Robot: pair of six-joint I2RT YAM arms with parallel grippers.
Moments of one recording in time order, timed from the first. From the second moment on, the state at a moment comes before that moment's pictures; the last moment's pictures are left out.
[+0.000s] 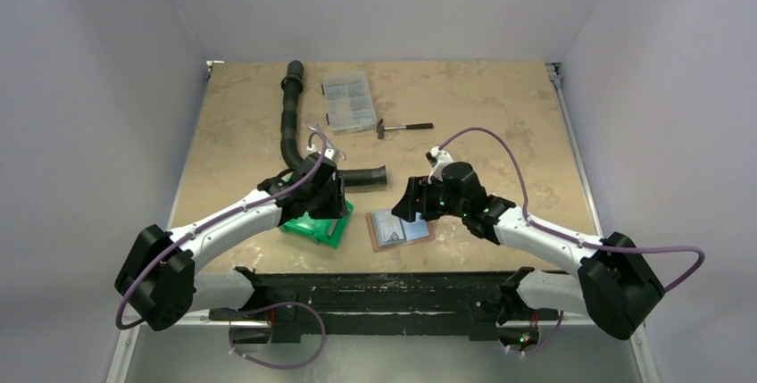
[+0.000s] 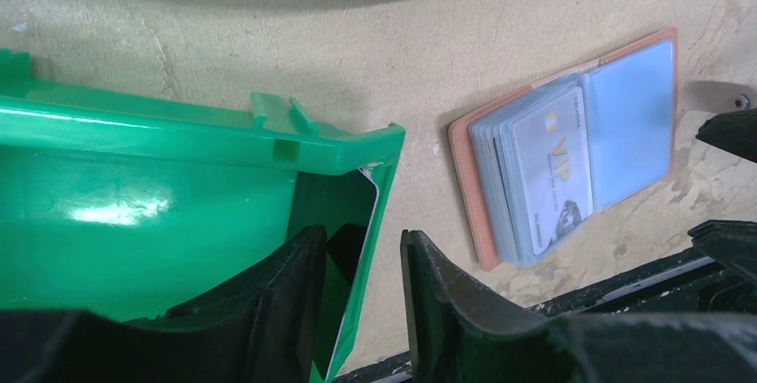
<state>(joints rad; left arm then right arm) -0.66 1.25 0.74 -0.46 -0.03 -0.65 0.68 1.18 0.54 0.06 -0.22 0.60</state>
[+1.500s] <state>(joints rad) -0.66 1.32 0.75 -0.46 0.05 -0.60 0.68 1.22 0.53 0.08 -0.24 0.61</state>
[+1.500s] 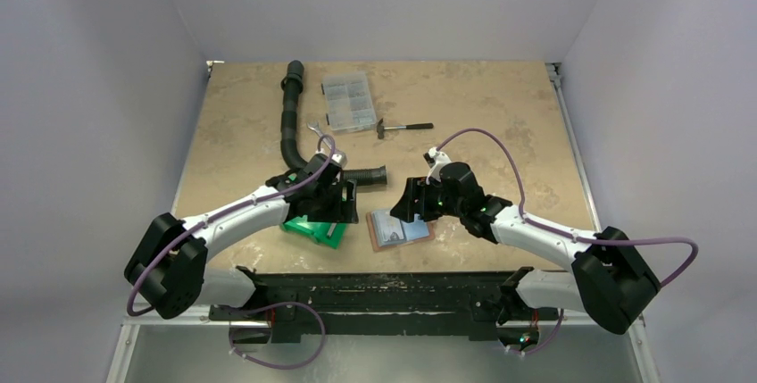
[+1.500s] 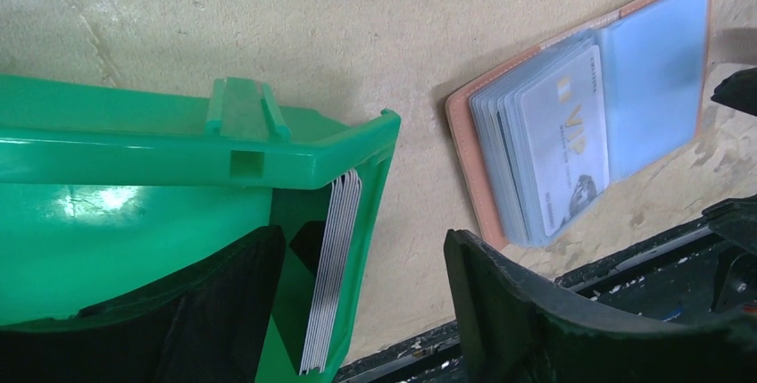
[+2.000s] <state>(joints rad) -0.66 1.28 0.75 -0.48 0.05 -0.60 0.68 1.22 0.53 0.09 -0.25 0.61</state>
